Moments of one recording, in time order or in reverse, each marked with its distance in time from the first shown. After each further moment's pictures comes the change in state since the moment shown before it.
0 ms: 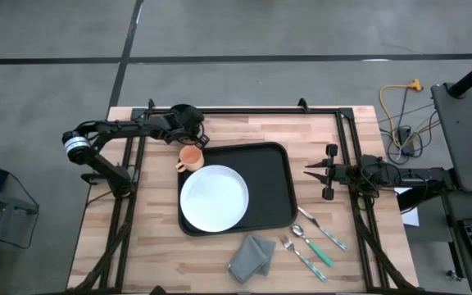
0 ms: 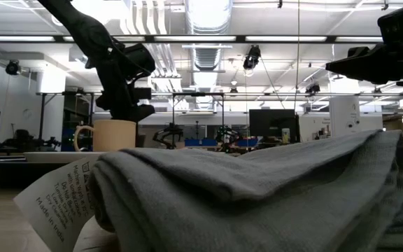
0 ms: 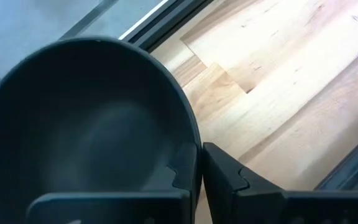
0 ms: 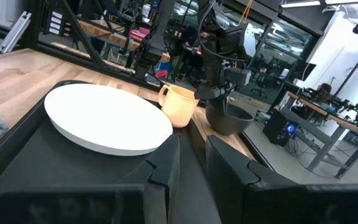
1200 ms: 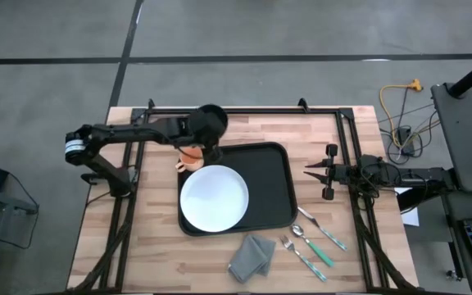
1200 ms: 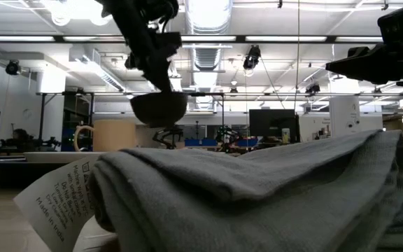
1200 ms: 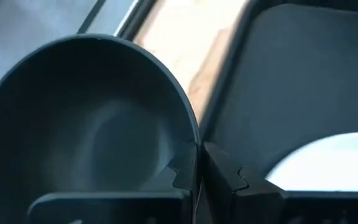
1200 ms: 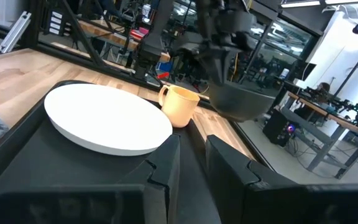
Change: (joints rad) left arm -0.323 0.000 0.359 -0.284 0.053 0.112; right arm 0.000 0.000 0.000 0.000 0.000 0.000
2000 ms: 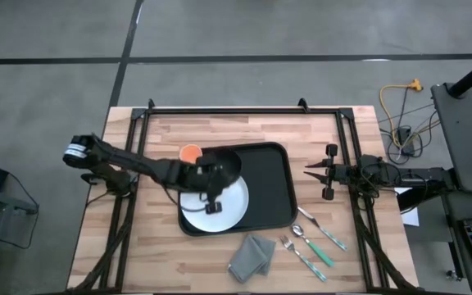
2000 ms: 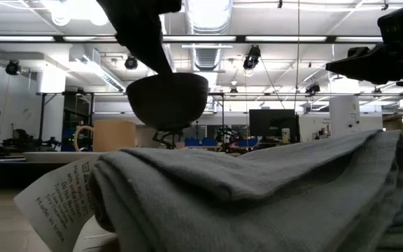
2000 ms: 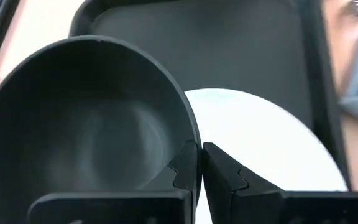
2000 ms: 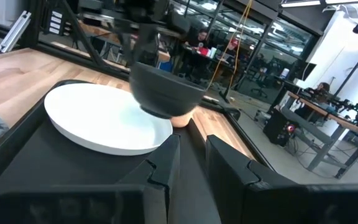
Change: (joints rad) left arm -0.462 0.031 -0.036 0.034 -0.027 -0.147; right arm 0.000 0.001 0.000 0.000 0.000 0.000
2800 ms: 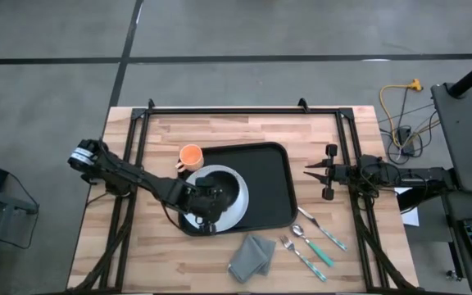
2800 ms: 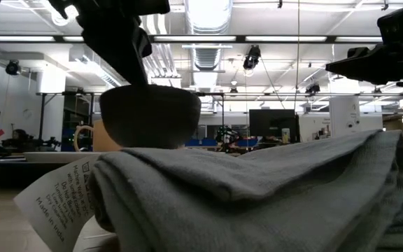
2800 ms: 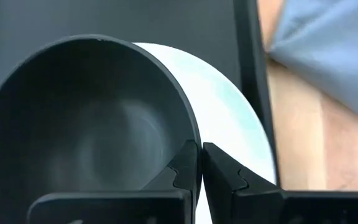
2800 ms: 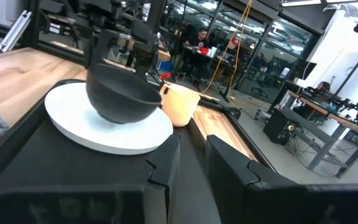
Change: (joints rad) left arm -0.152 0.071 -0.010 -0.033 0.079 -0.121; right arm 0.000 0.006 0.000 0.000 0.000 0.002
